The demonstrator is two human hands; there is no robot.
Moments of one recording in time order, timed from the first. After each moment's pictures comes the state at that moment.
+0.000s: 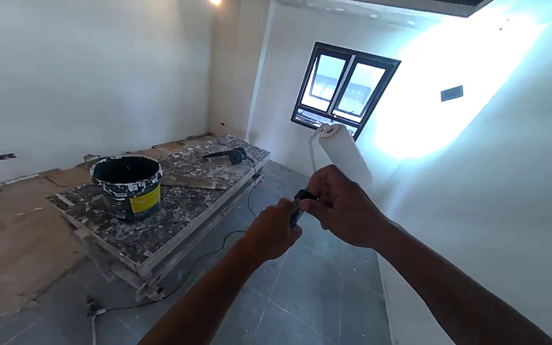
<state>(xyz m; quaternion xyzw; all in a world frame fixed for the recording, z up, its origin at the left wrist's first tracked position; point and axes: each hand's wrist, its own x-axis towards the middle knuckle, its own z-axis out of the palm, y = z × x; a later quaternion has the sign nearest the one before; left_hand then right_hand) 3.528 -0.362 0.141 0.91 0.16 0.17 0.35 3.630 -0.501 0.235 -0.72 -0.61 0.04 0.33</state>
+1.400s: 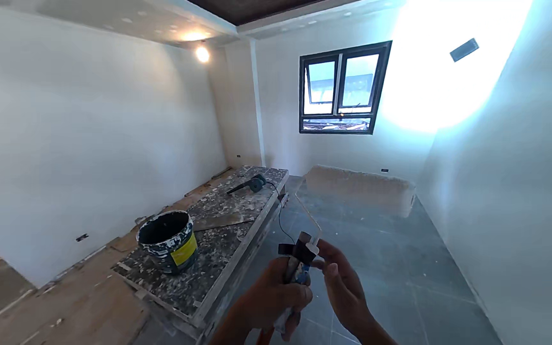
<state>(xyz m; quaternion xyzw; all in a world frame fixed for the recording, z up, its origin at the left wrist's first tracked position) 3.484 -0.338 0.133 0.68 -0.05 0.02 0.73 3.636 -0.476 0.058 -0.40 -0.51 0.08 0.76</state>
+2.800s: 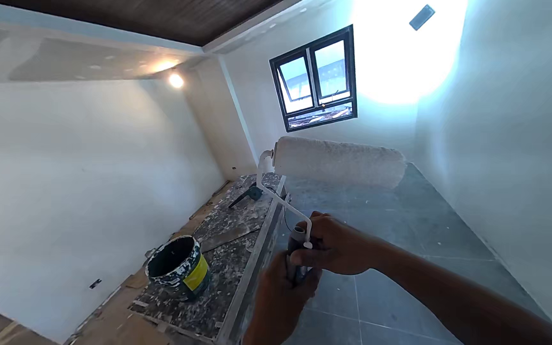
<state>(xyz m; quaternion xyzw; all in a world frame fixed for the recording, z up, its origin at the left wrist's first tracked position) 3.503 -0.380 0.130 0.79 0.06 0.31 0.52 3.675 -0.494 0.190 -0.59 -0.71 0.08 0.38</state>
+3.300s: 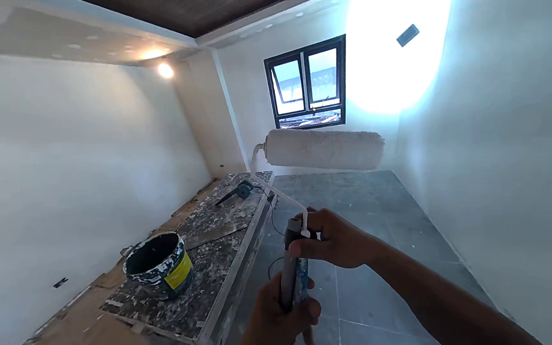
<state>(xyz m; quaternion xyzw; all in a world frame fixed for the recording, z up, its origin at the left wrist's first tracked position) 3.458 -0.382 0.121 0.69 -0.06 0.17 0.70 3.659 -0.497 0.197 -0.54 -0.70 0.09 0.46</state>
